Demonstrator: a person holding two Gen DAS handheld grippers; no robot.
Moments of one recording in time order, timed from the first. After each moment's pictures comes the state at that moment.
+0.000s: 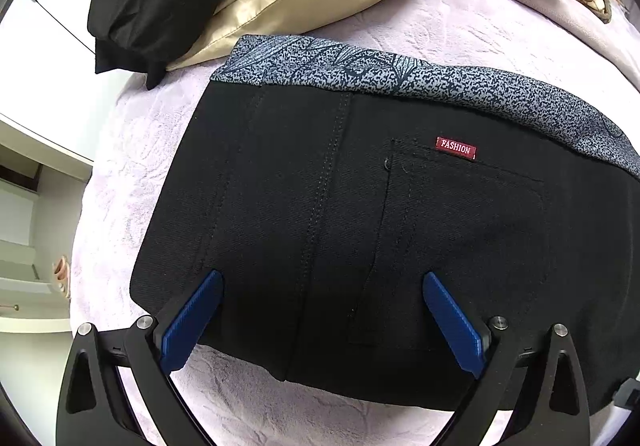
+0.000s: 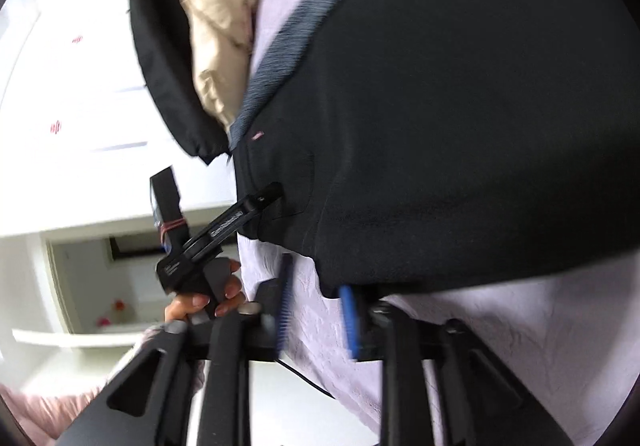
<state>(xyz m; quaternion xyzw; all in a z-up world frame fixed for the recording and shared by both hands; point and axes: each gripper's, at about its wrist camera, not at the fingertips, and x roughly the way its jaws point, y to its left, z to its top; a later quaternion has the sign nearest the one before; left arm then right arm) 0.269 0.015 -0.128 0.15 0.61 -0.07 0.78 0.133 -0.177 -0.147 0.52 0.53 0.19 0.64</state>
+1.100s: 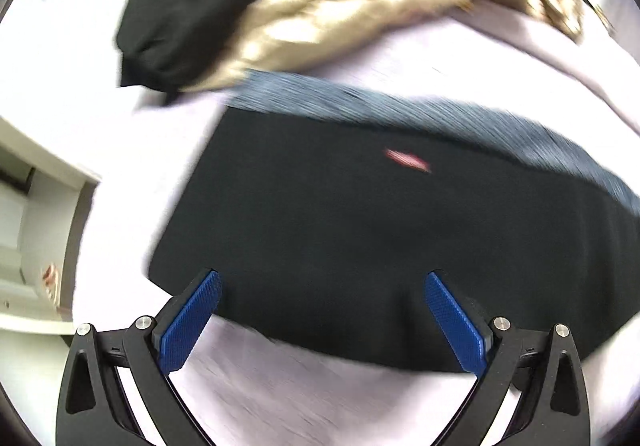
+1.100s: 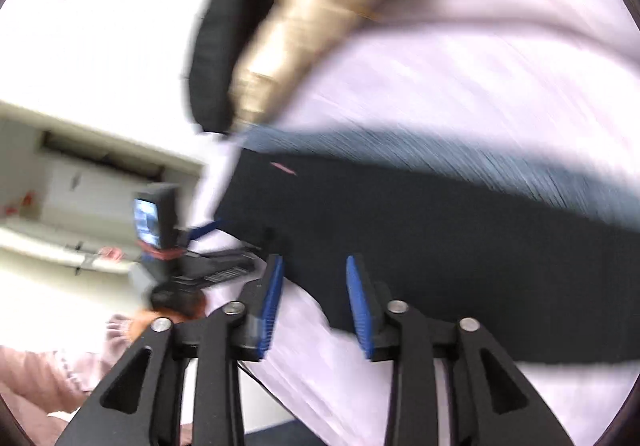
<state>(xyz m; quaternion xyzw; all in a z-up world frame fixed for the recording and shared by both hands) 0.244 0.013 -0.089 0.12 0.57 -0.08 0.81 0.222 -0.179 0.005 0.25 0.54 0.25 0.76</state>
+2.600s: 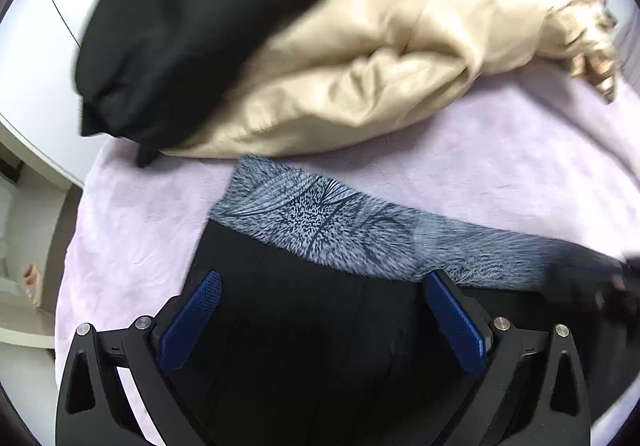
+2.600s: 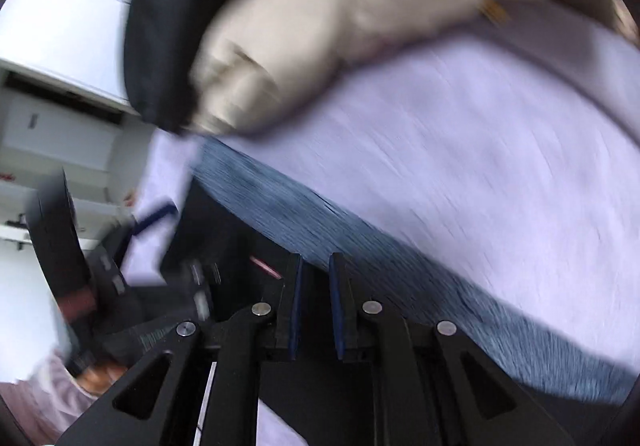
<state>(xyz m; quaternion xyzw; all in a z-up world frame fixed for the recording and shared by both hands) 0.299 0.028 -0.107 0.08 0.56 -0.08 0.82 0.332 -0.094 -0.106 0.15 0.64 0.17 0.73</state>
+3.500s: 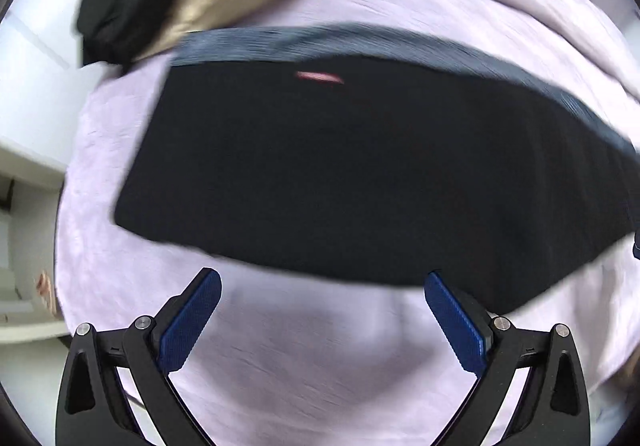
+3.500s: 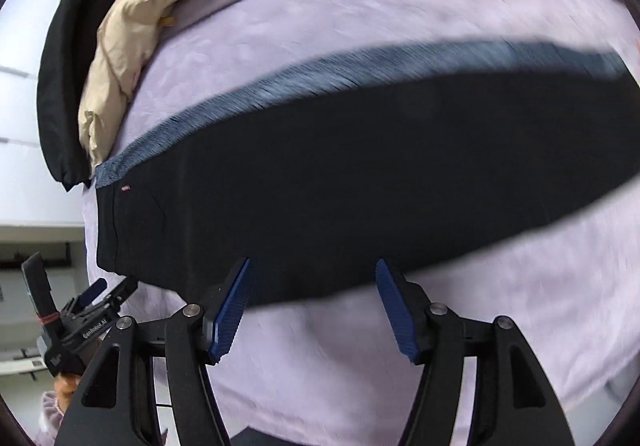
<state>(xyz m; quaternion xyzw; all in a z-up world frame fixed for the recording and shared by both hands) 0.134 0.017 -0.083 0.15 0.62 -0.16 0.75 0.076 -0.266 -0.079 0.33 0.61 -0.08 0.71</state>
